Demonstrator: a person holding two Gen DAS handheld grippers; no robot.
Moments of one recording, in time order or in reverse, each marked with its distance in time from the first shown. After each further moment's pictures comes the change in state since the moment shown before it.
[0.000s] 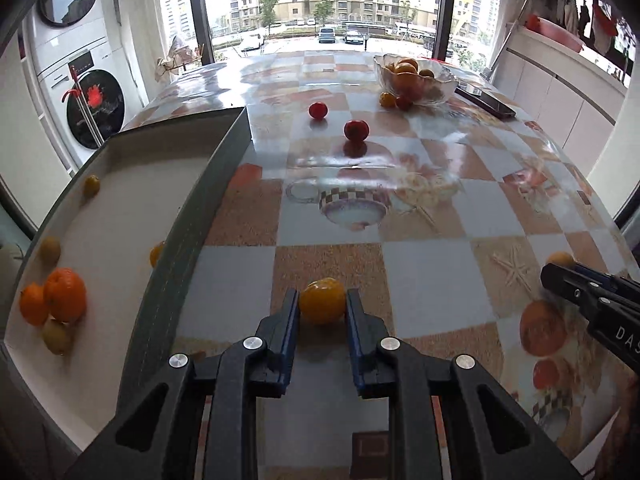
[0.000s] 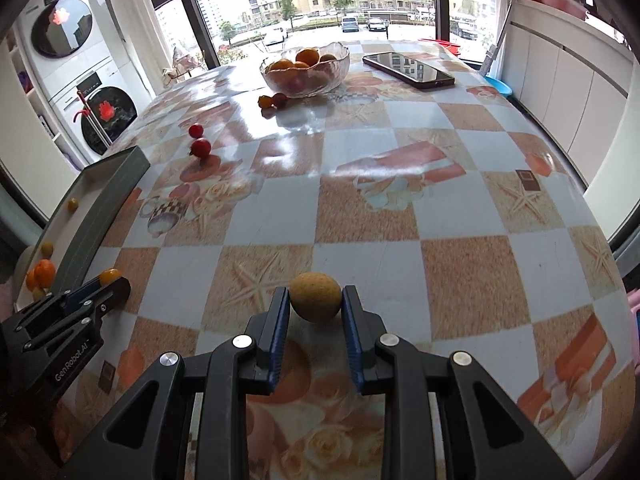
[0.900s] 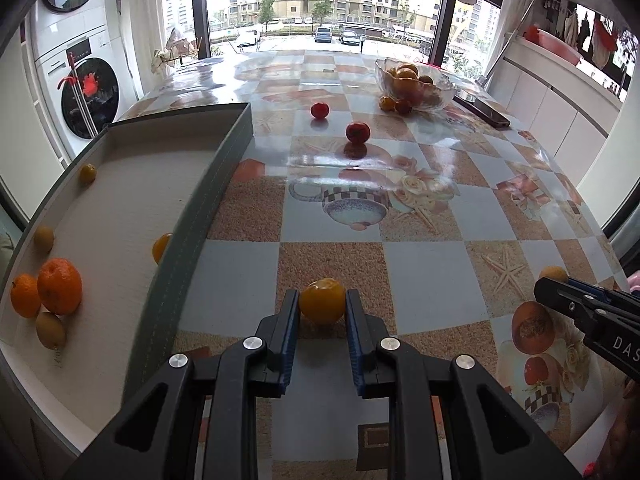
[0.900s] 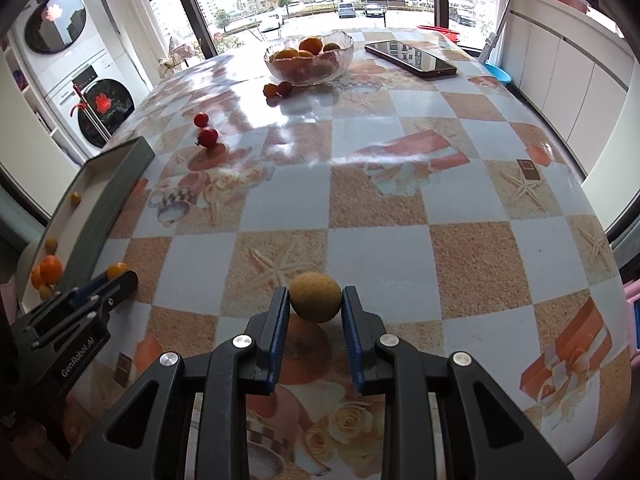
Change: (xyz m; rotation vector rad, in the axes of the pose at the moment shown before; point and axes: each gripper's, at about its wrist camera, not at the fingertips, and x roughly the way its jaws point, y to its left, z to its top) left arm -0.004 0.014 0.000 -0.037 -0.001 -0.057; right arm -0.008 0.010 0.001 0.019 0.051 -0.001
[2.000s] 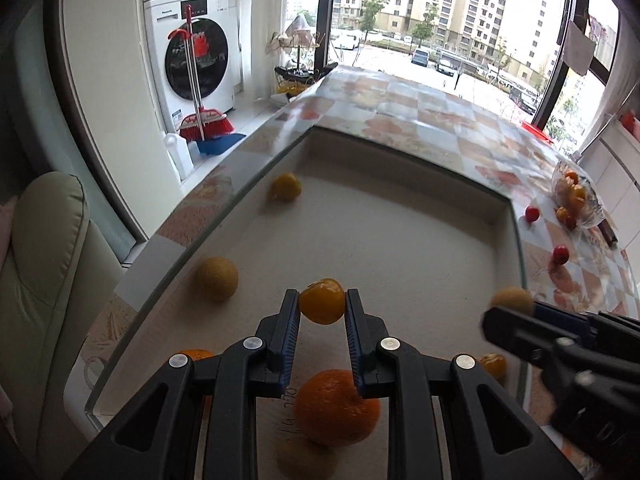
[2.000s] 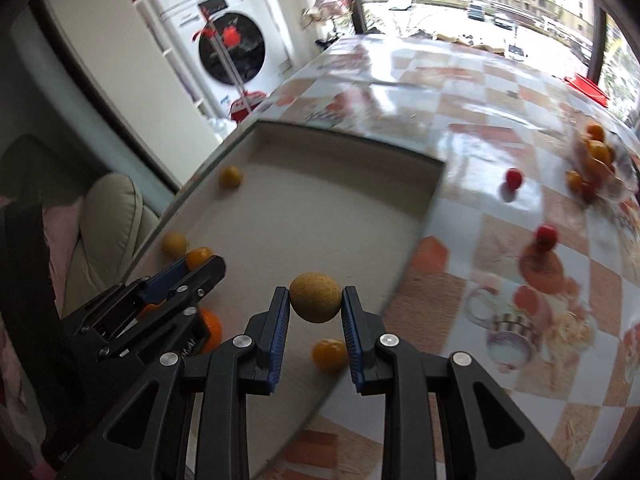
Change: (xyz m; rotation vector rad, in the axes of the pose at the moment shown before) left arm 0.001 0.185 0.035 -0.293 -0.034 0.204; right arm 0.064 0.257 0.062 -0.359 0.126 0.283
